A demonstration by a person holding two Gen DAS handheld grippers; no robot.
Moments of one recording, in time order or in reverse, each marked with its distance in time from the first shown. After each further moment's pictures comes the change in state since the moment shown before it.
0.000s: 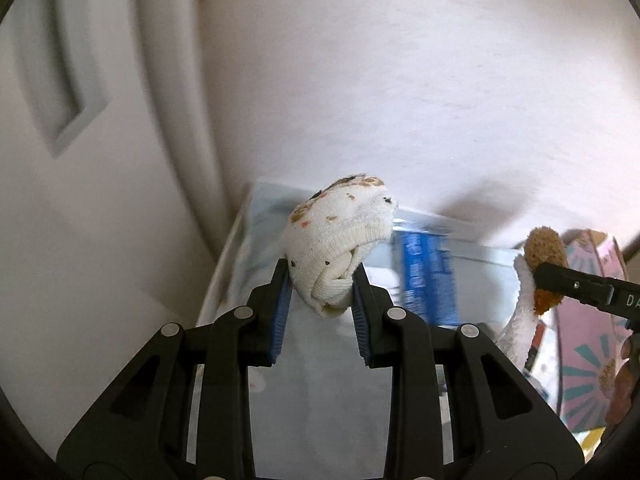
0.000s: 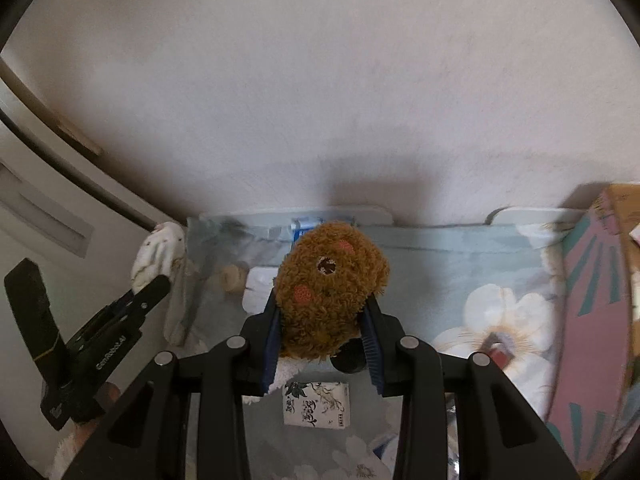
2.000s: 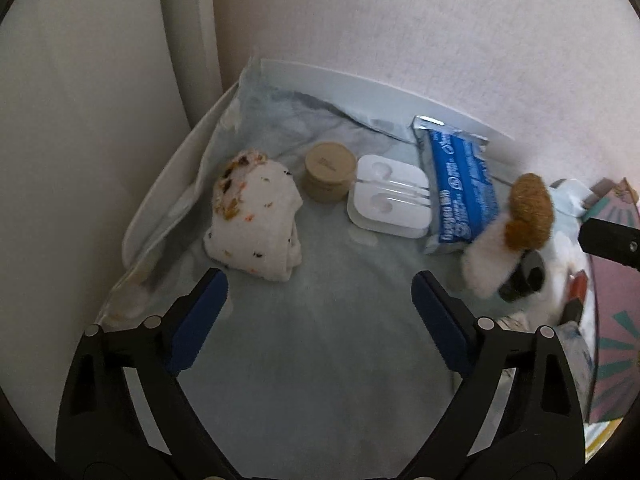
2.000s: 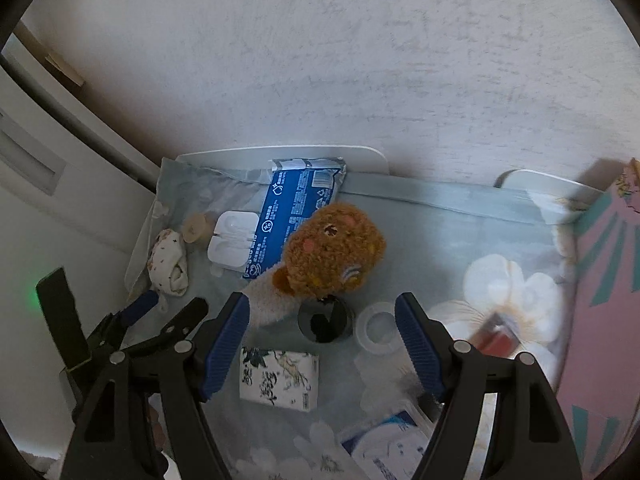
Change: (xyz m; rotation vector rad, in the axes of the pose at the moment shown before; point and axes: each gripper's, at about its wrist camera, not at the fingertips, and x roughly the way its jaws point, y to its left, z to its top) left arm 0.060 0.008 -0.084 -0.075 0.116 0.084; right arm 0.047 -0.009 -0.028 -0.127 0.126 -0.034
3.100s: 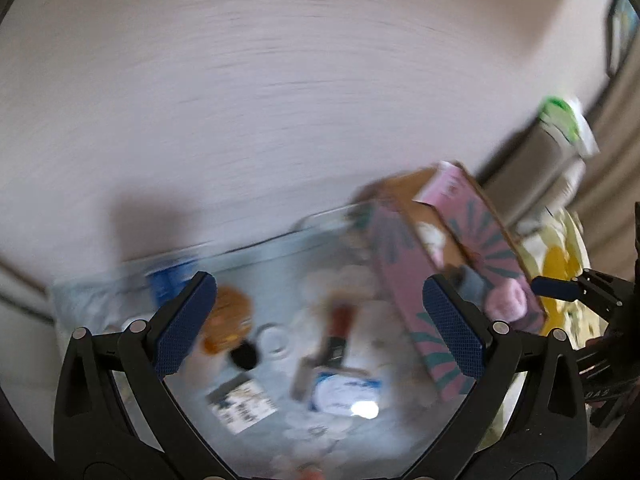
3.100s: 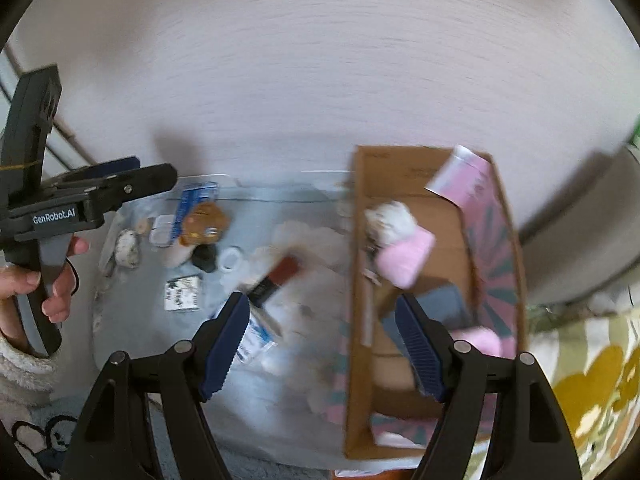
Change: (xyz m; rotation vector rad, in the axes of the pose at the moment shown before) left arm -0.119 -0.199 0.092 0.465 0.066 -0.419; right arm -0.192 -0.084 -0.065 0.075 -0.081 -0.245
